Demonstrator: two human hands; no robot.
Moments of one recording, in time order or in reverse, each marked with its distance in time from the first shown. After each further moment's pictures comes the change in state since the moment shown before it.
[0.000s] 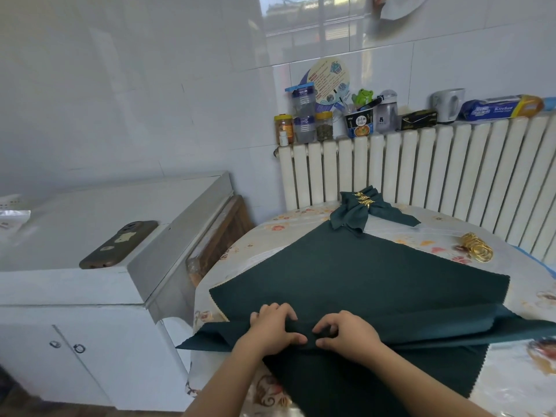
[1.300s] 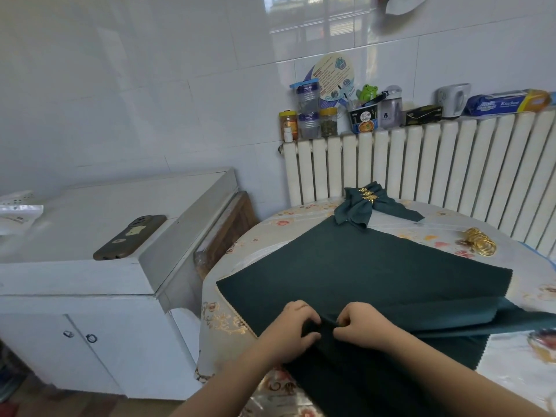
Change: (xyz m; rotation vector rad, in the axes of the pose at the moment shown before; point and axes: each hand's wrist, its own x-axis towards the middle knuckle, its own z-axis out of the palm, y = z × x) left_hand -0.021 0.011 0.013 -0.146 0.086 0.340; right_hand -0.005 0.007 -0.017 0.012 -0.063 -0.006
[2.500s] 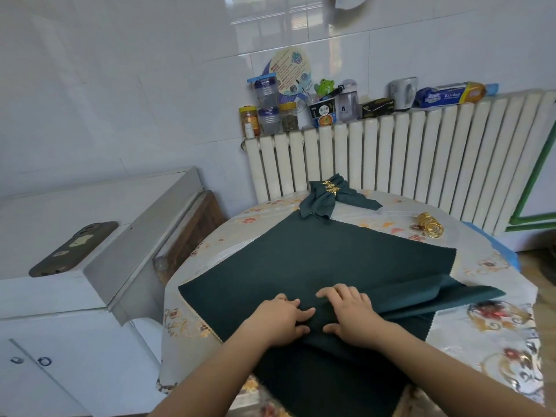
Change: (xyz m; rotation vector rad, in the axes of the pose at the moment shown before) left_hand 0.037 0.051 0.002 0.628 -0.368 0.045; right_hand -0.028 0.039 -0.013 -0.313 0.127 -0.054
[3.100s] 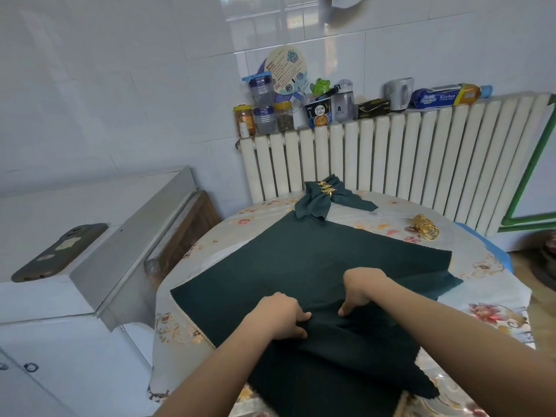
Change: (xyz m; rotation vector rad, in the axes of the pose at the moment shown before) left_hand 0.015 0.002 -0.019 -0.040 -0.068 -0.001; right_hand 0.038 0.015 -0.065 -0.232 -0.334 0.328
